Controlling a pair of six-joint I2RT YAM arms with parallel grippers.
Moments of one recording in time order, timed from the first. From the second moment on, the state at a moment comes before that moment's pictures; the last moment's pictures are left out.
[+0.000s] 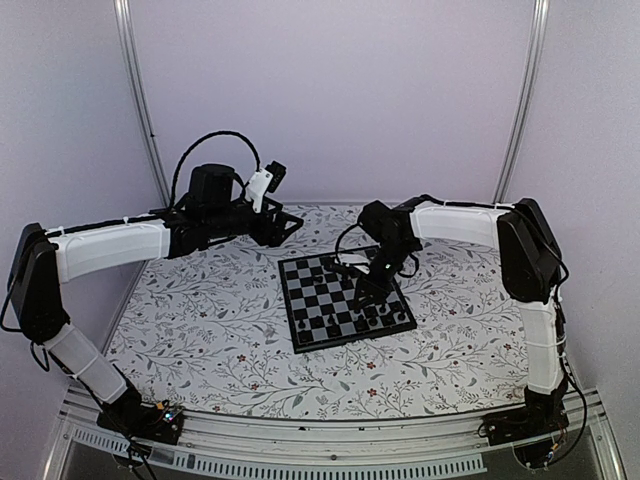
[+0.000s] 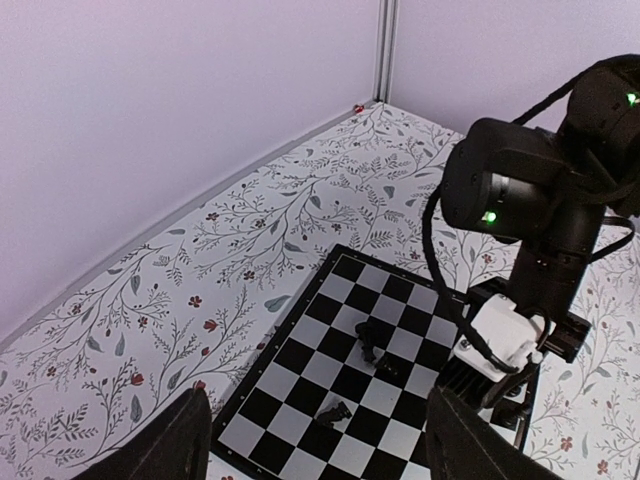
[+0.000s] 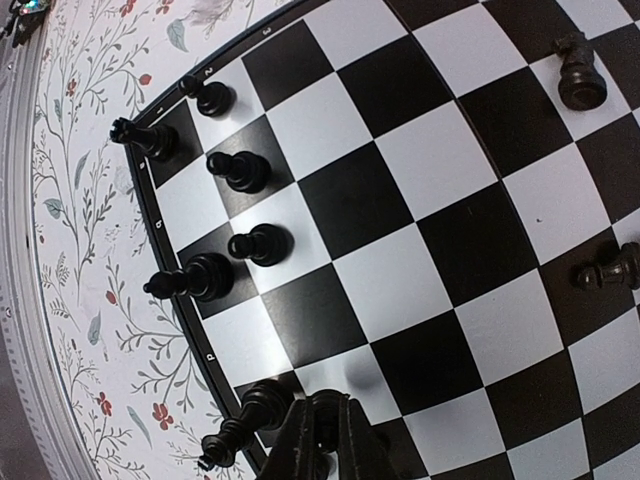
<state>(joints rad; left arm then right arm) -0.60 1.56 1.13 0.07 0.22 0.08 0.69 2.18 1.73 -0.95 -0.49 -0.60</state>
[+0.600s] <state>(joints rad) -0.60 1.56 1.13 0.06 0.22 0.08 0.69 2.18 1.73 -0.97 -0.50 -0.60</state>
